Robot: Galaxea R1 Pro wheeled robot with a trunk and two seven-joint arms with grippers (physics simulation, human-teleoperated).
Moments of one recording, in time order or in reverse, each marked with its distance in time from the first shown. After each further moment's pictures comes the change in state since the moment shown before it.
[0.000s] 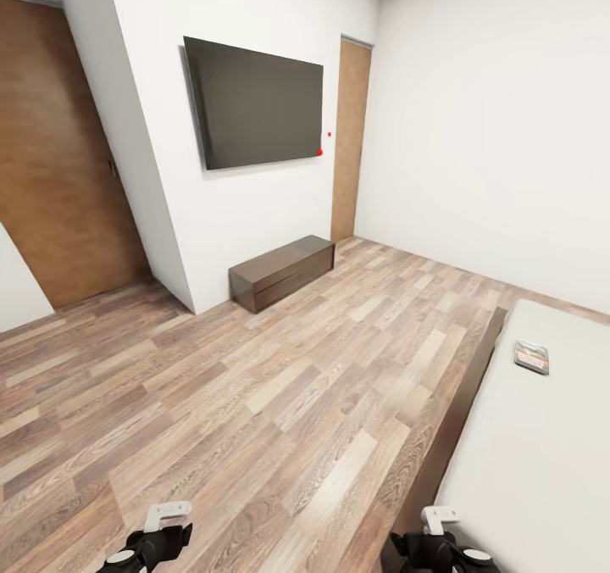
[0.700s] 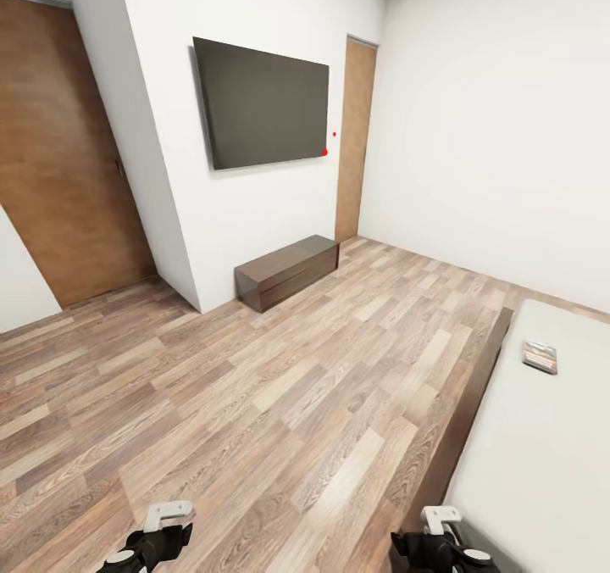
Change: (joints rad) left arm 0.000 0.000 0.001 0.000 0.000 -0.002 0.000; right arm 0.000 0.000 0.000 -0.001 0.000 0.000 0.000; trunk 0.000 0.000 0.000
